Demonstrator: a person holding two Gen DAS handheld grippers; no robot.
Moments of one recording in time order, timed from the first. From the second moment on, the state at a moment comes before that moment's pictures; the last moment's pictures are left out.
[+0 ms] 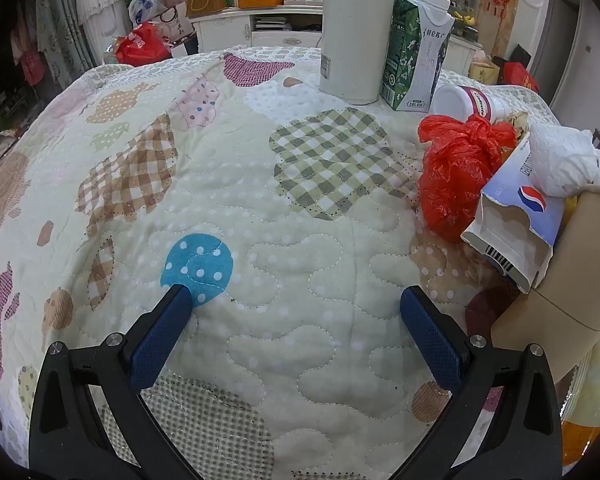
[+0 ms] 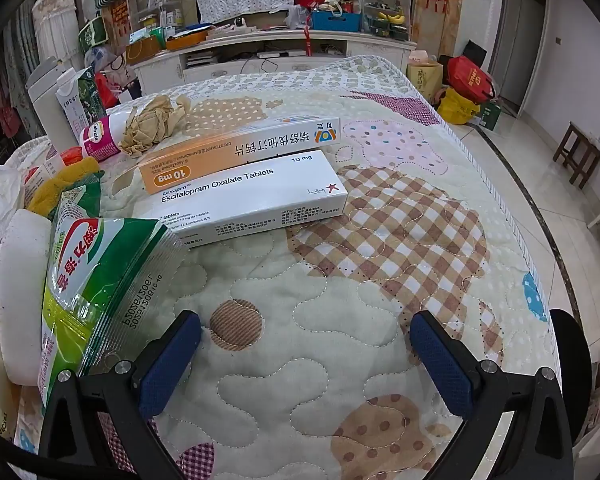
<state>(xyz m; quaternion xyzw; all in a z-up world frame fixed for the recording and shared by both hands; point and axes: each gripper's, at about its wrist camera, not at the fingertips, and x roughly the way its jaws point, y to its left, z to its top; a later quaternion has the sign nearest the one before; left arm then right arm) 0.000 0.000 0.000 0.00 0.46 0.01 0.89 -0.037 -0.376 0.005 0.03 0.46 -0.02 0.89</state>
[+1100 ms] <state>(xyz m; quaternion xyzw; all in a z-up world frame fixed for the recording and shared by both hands) -0.163 -0.094 0.134 0.00 0.29 0.02 0.96 -0.210 -0.339 0.152 0.04 0.26 0.05 0.96</state>
